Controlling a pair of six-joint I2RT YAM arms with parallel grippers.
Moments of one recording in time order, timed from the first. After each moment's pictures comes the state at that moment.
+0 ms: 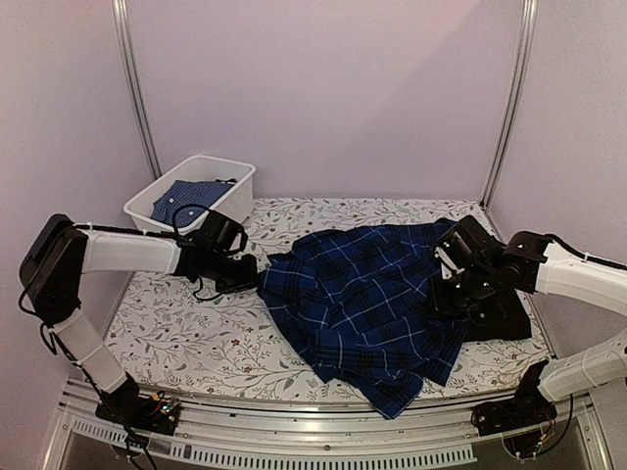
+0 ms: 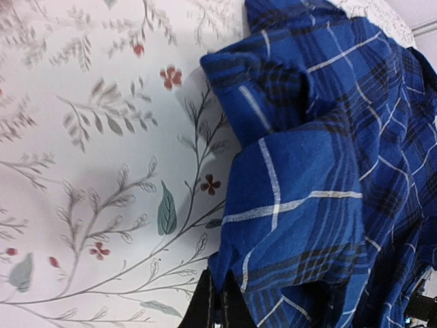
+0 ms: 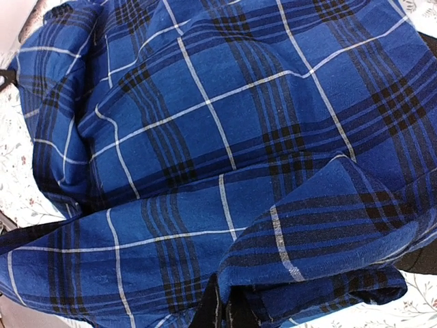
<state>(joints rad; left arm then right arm) -0.57 1.67 0.91 -0.18 0.10 -0.67 0.78 1.20 0.91 -0.78 0.06 0.64</state>
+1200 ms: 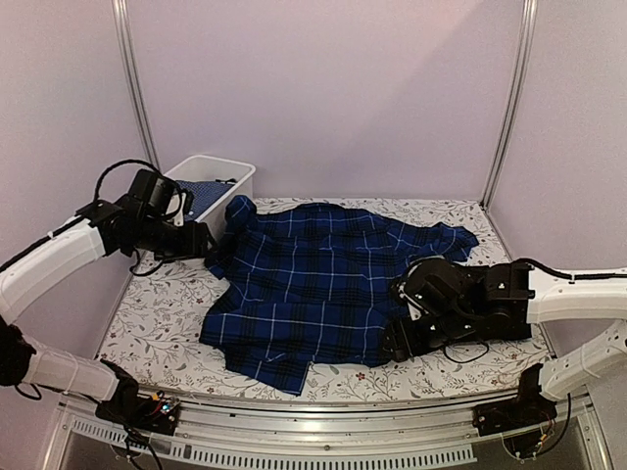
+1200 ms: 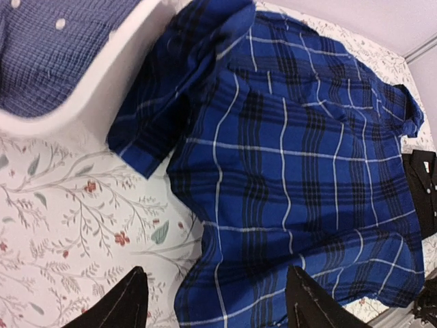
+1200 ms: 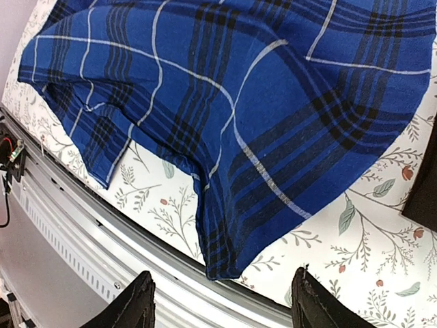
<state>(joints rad) -0.43 1.27 1.13 -0.70 -0.01 -0.42 1.12 1.22 0.87 -0.66 0.05 0.77</state>
